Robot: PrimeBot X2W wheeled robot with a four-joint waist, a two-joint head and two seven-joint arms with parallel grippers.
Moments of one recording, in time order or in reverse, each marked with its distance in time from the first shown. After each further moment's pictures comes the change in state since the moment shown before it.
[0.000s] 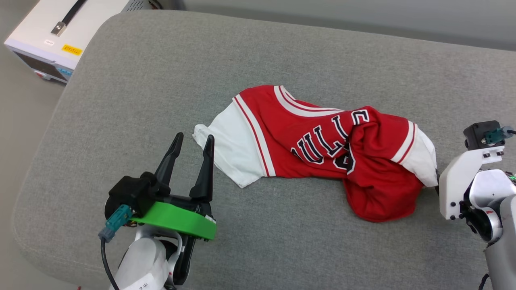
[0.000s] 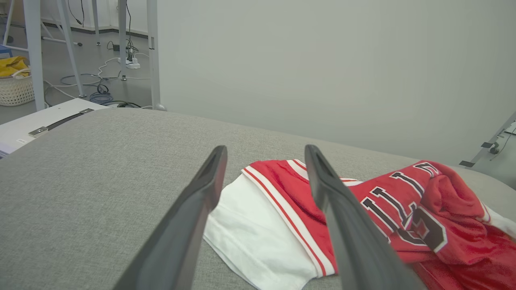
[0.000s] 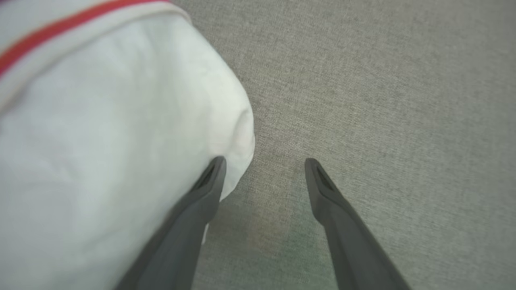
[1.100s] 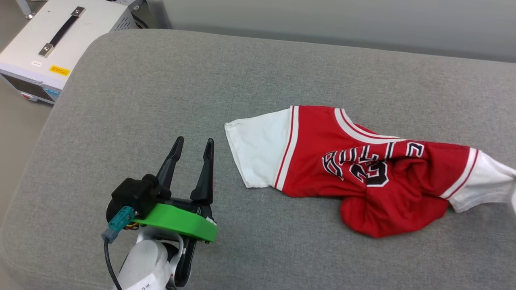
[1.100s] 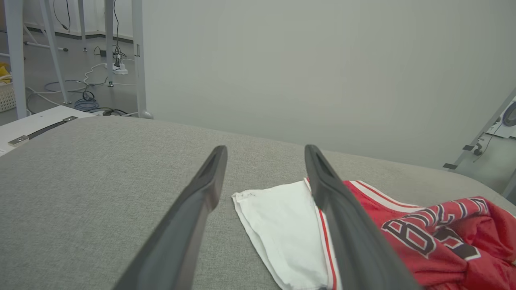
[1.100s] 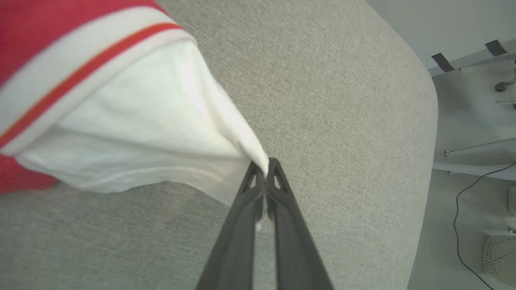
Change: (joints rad) left arm 0.002 -0.019 0.020 0.030 0.016 -0.008 0.000; right arm 0.101 -0.386 0.139 -0.020 0.043 0.000 -0.068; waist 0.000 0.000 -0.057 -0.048
